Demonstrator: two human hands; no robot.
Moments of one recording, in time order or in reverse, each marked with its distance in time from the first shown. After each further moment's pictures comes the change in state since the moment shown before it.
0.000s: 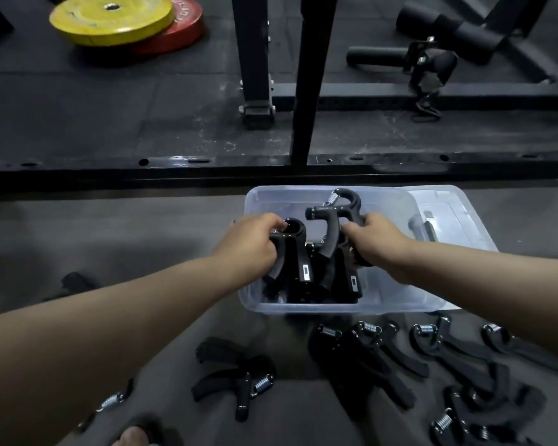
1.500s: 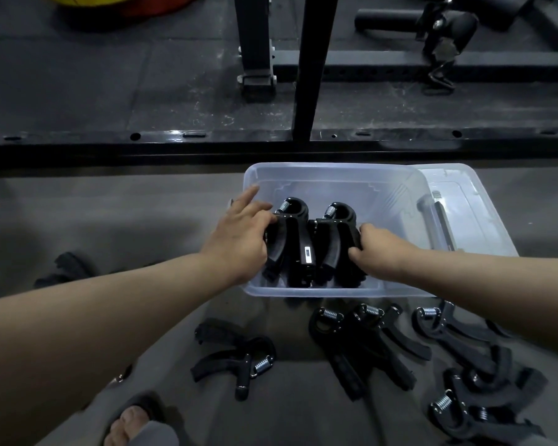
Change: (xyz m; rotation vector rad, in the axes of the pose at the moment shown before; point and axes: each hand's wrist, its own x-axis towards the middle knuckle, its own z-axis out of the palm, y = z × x) left_hand -0.005 -0.035 0.017 0.336 0.056 0.178; right_hand -0.001 0.034 0.003 -0.844 -0.119 -0.065
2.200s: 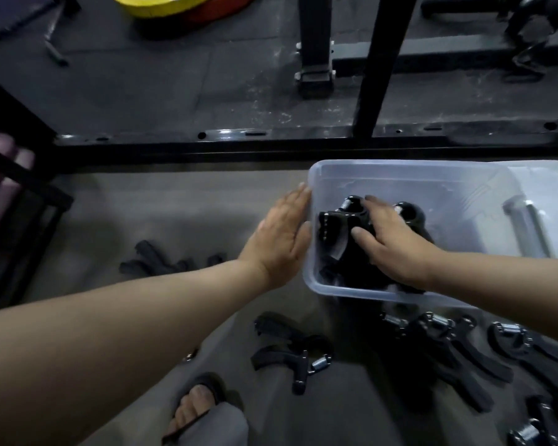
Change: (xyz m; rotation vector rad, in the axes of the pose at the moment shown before) left_hand -0.025 -0.044 0.003 -0.249 0.104 -0.004; right_hand 0.008 -0.066 0.022 0.182 0.145 -0.393
